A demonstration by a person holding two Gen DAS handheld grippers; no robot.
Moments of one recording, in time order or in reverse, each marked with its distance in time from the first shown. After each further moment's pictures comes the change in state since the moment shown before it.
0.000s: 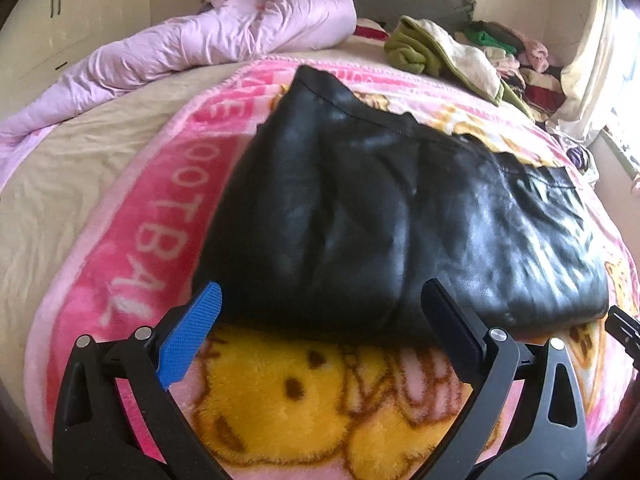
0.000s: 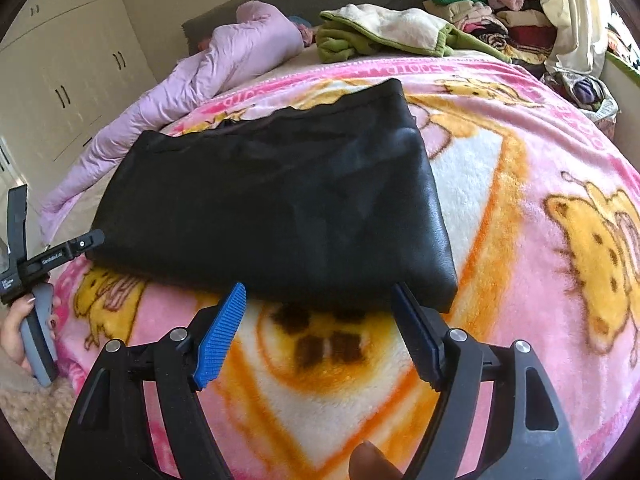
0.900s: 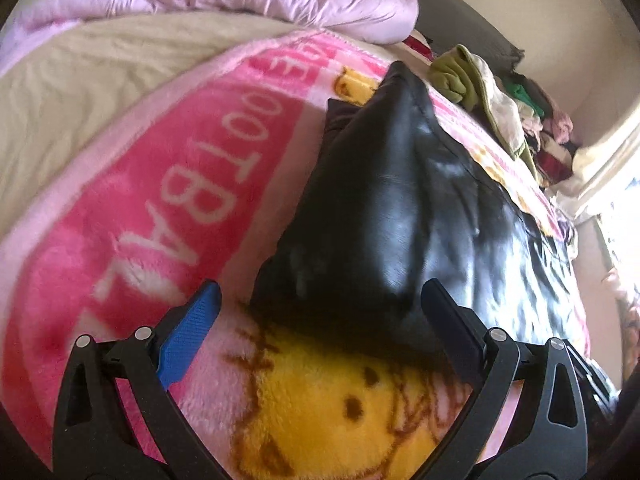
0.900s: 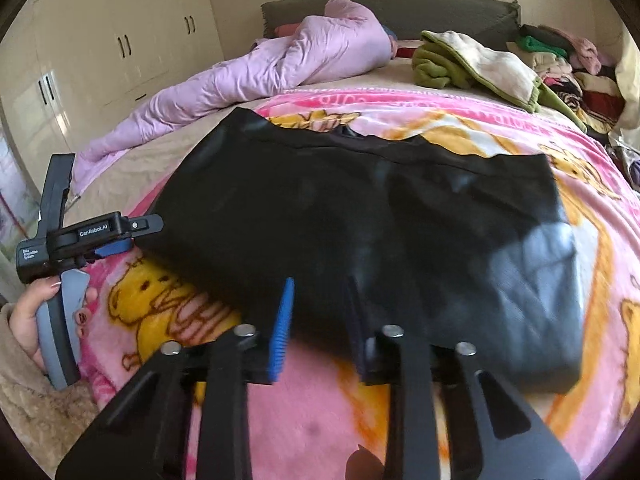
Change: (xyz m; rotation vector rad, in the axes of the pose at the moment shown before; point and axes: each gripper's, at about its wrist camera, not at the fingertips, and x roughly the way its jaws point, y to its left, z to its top) left arm 0.028 0.076 -0.002 -0.334 0.079 -0.127; right arm 0.039 0.123 0.031 -0.243 -0.007 0.096
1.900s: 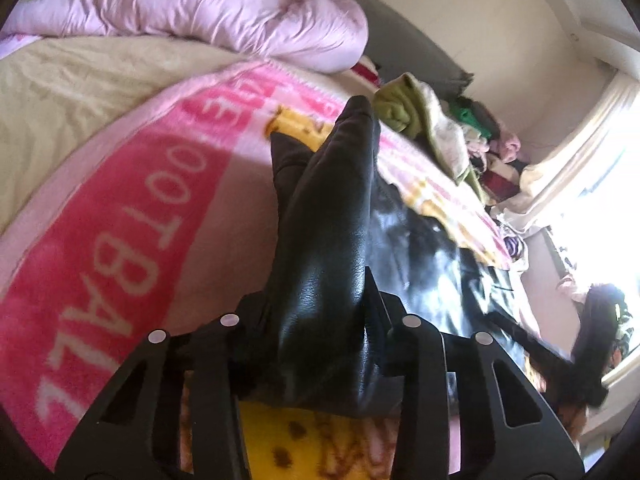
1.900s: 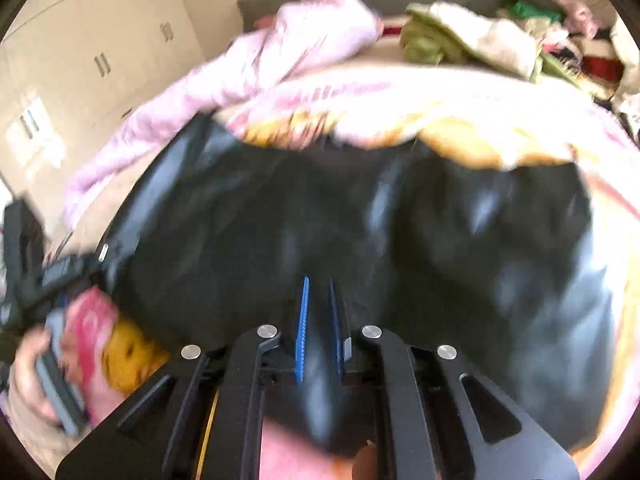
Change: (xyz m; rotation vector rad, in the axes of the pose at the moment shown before) left arm -0.016 -0.027 0.027 0.042 -0.109 -0.211; right arm 0.047 -0.035 0.064 0.122 0.027 0.023
